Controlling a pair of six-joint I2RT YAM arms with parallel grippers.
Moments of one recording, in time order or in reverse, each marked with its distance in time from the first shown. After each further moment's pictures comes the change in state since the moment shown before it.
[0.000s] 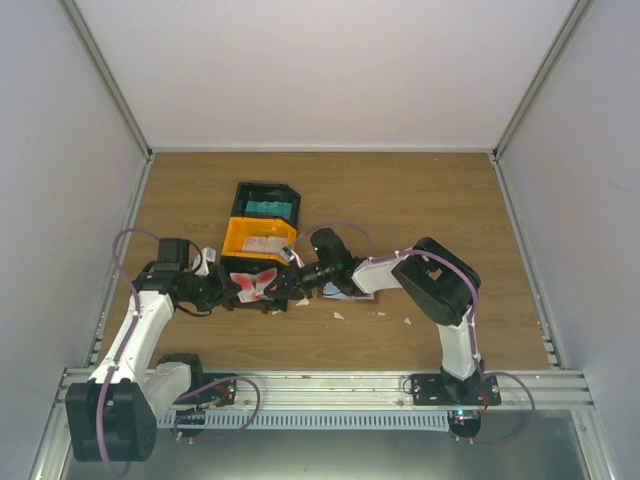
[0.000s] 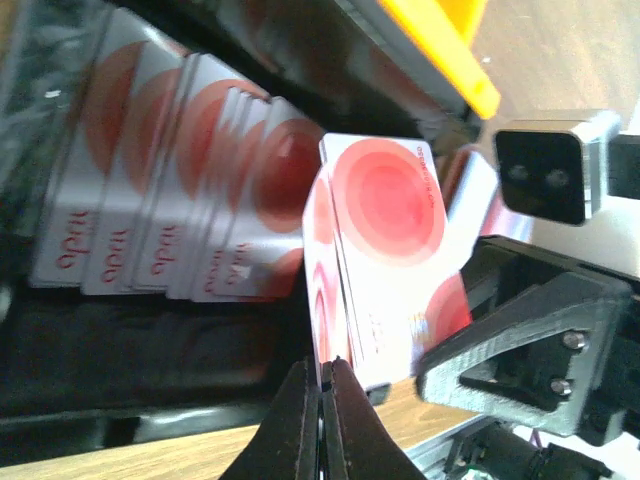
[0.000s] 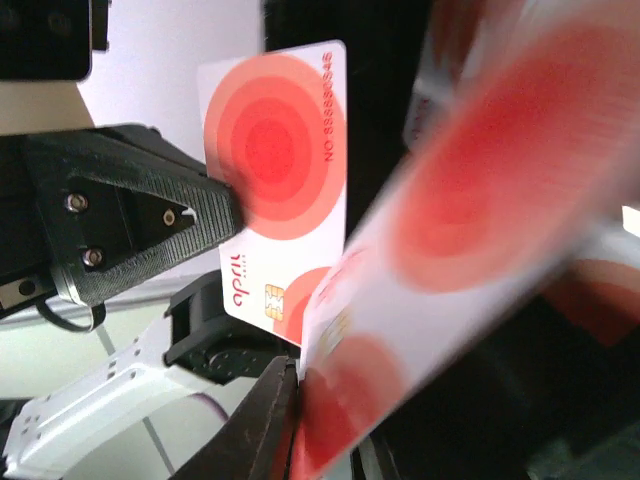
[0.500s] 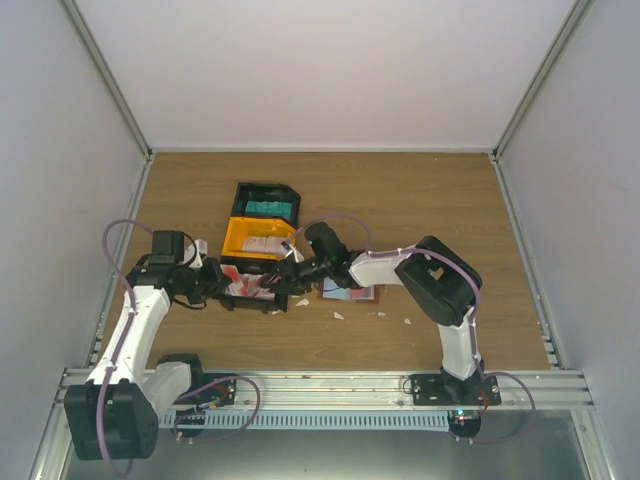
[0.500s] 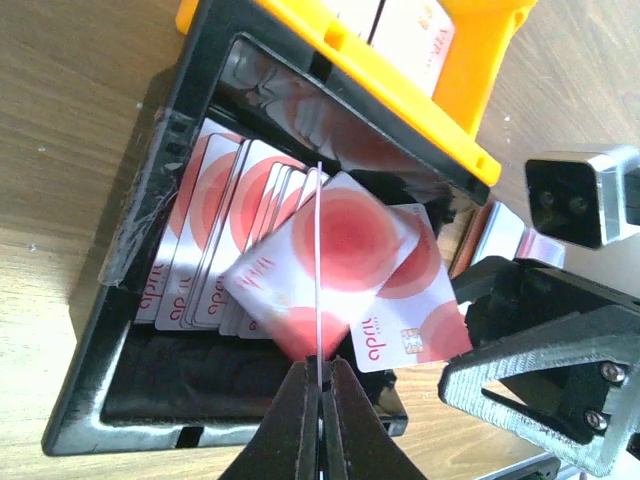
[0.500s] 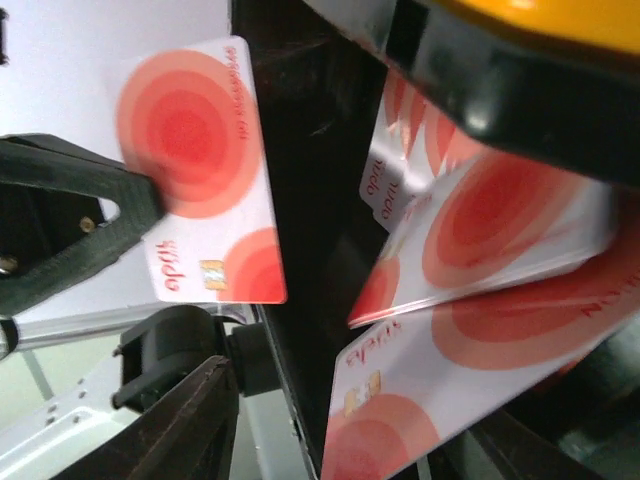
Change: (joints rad) left arm 0.027 0.020 0.068 -0.043 -0.122 0.031; right arm -0.007 -0.002 0.085 -0.206 0.098 -0.135
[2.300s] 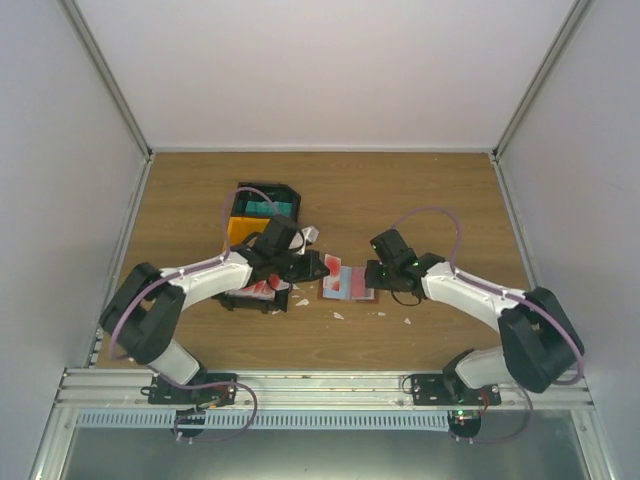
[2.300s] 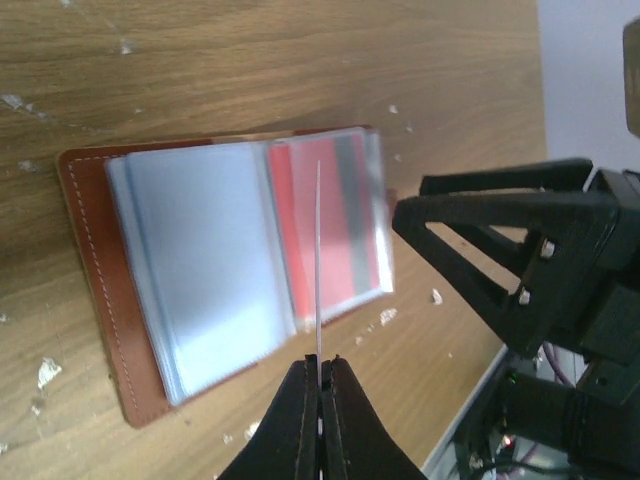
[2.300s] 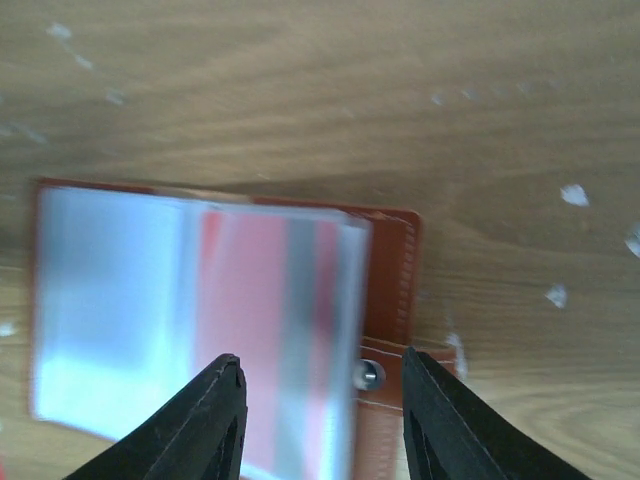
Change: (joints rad) left arm -0.702 0.544 0.176 0.680 -0.005 -0.174; right arm -0.221 -0.648 -0.323 -0.785 0.925 -0.400
